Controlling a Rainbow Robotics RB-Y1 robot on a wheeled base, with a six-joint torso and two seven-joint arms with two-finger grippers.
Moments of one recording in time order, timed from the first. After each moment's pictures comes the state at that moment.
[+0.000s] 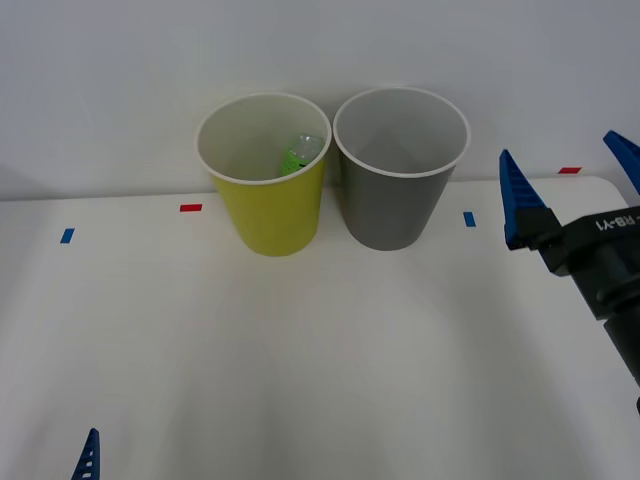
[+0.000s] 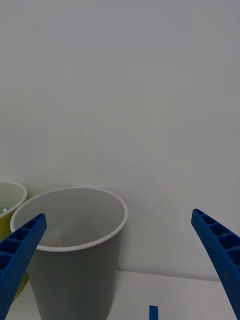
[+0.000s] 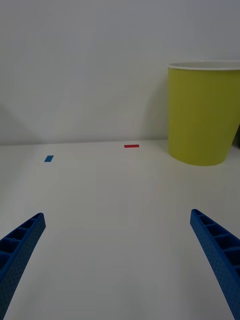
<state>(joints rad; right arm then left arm) 0.44 -0.39 0.02 -2.53 -0.15 0.24 1.40 1.14 0.28 -0.07 -2.08 0.02 -0.64 -1.33</state>
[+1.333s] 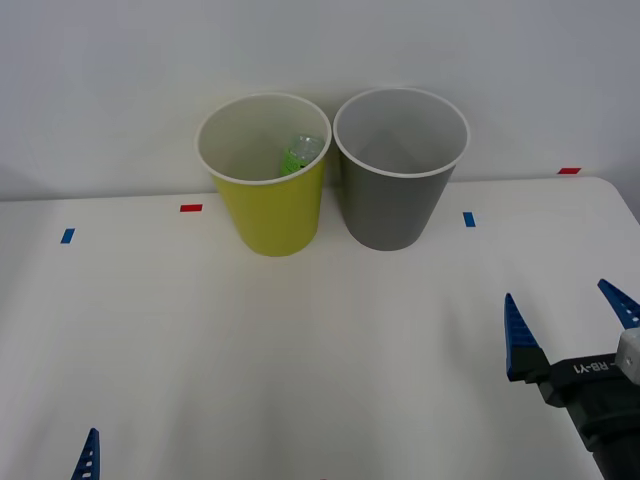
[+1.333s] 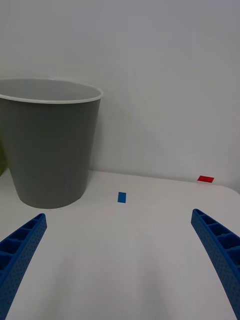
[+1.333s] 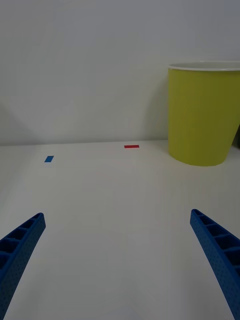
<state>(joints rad) 0.77 -0.33 0.09 -2.32 -0.15 -0.06 1.60 1.14 0.28 -0.07 -2.08 0.02 -0.64 -1.33</state>
